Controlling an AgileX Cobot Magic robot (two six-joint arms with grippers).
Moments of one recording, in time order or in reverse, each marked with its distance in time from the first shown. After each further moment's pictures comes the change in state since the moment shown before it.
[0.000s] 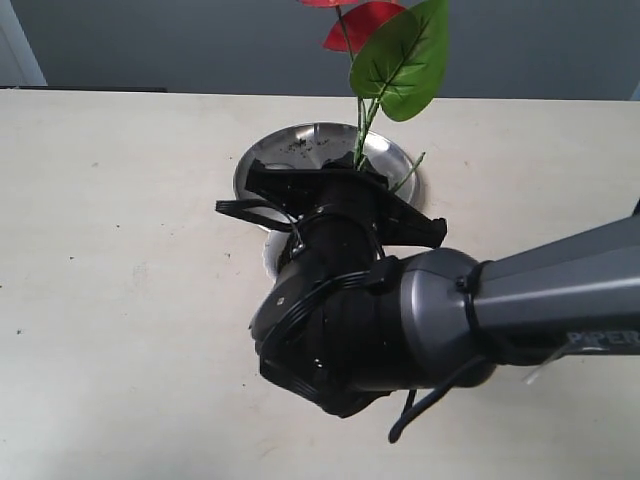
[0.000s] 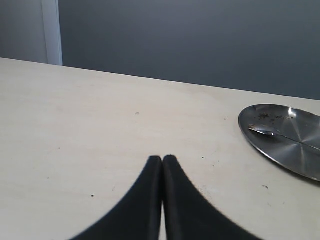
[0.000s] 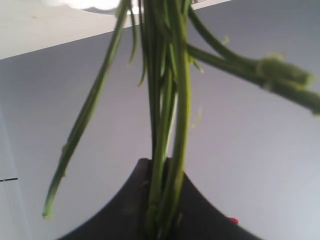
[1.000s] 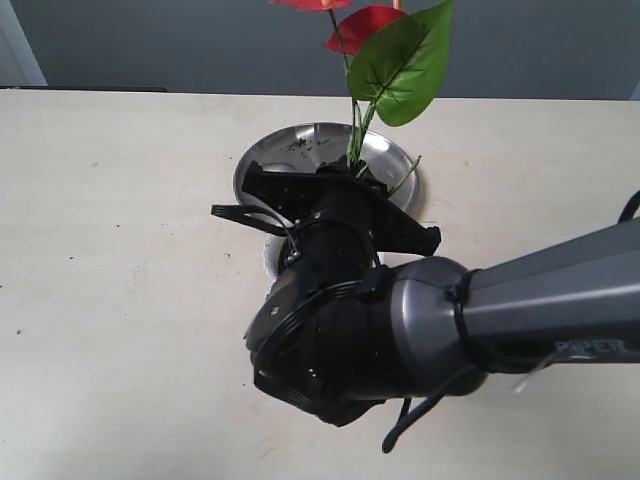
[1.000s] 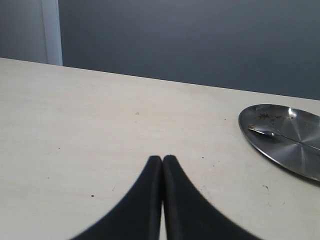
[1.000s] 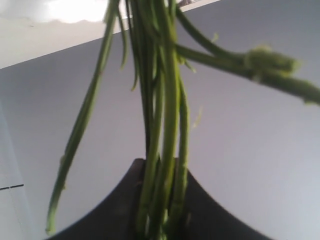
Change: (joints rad) left arm 0.000 0.000 0.000 0.000 0.000 0.000; right arm 0.012 0.015 0.000 -0.003 -0.003 0.069
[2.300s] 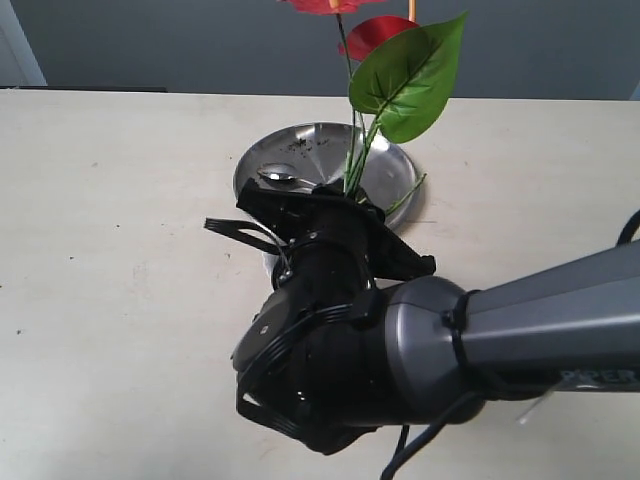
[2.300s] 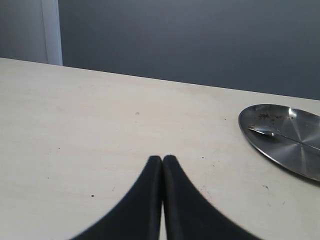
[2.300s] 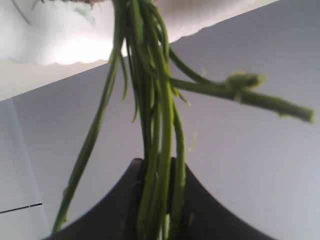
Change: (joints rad) left arm 0.000 0.000 0.000 0.000 0.000 0.000; right arm 0.046 -0.004 0.000 0.093 0.006 0.031
